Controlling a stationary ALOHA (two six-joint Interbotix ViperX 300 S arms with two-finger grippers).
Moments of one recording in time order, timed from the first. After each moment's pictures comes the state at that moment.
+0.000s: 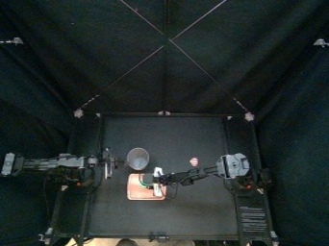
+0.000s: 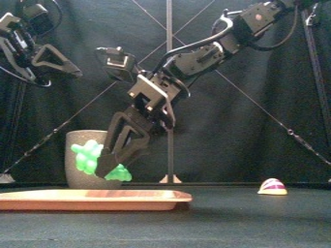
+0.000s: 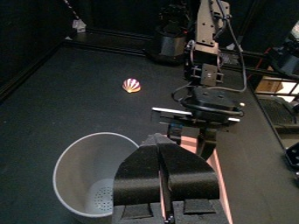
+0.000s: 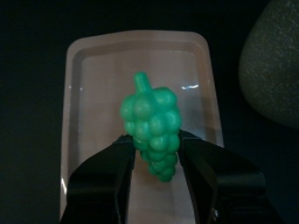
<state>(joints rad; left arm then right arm) 0.11 -0.96 1.22 -0.10 -0.02 0.00 0.06 0.42 0.21 -0.19 0.15 0.27</state>
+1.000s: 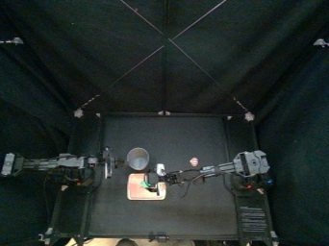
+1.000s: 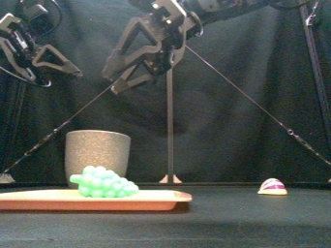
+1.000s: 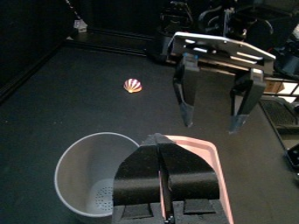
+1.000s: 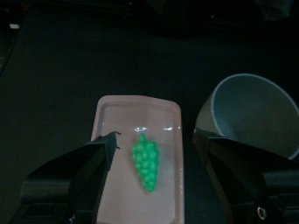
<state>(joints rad) 0.11 -0.96 1.22 -0.10 -0.02 0.00 0.10 0.15 0.25 -0.37 0.17 0.27</state>
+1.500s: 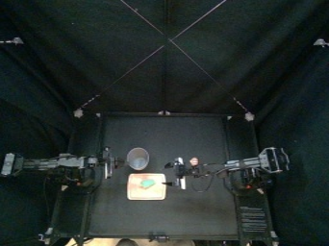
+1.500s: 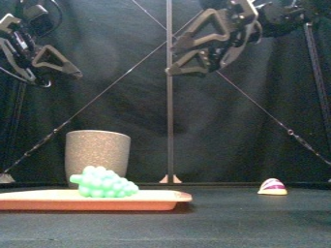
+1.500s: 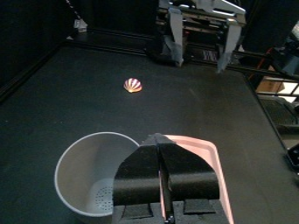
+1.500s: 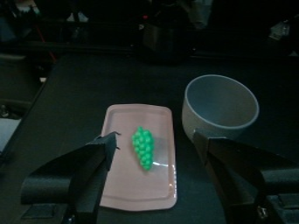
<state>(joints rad) 0.11 -0.96 1.22 -0.10 -0.02 0.00 0.01 -0.21 0.72 -0.32 -0.23 0.28</state>
